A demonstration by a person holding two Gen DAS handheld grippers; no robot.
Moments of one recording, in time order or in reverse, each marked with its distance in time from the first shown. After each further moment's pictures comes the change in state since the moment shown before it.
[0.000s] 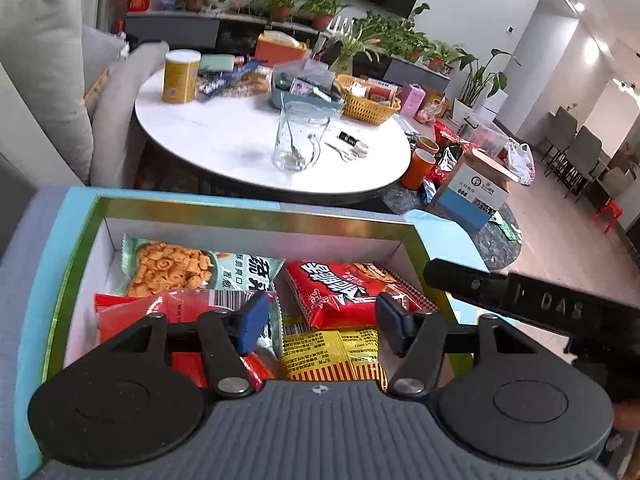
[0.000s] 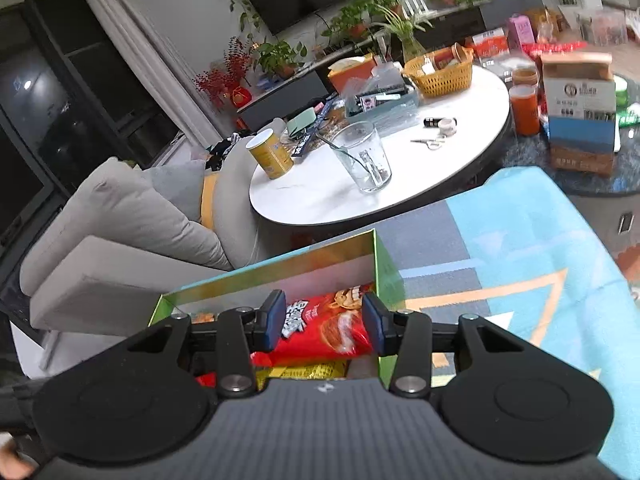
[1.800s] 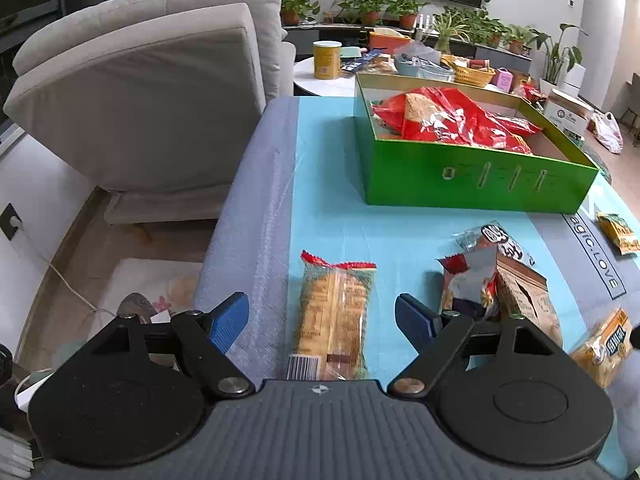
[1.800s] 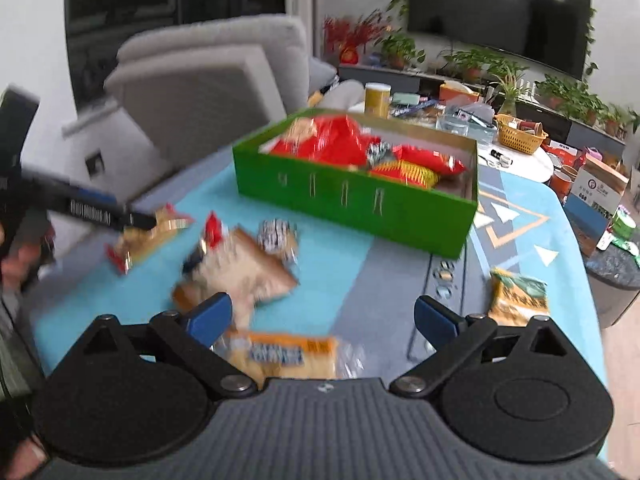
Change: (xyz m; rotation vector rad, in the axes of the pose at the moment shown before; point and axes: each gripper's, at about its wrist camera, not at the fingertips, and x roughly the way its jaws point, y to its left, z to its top) left arm -0.180 0.099 -0.195 0.063 -0.018 0.345; right arm -0.143 0.076 -0.201 -0.613 0.094 -0.033
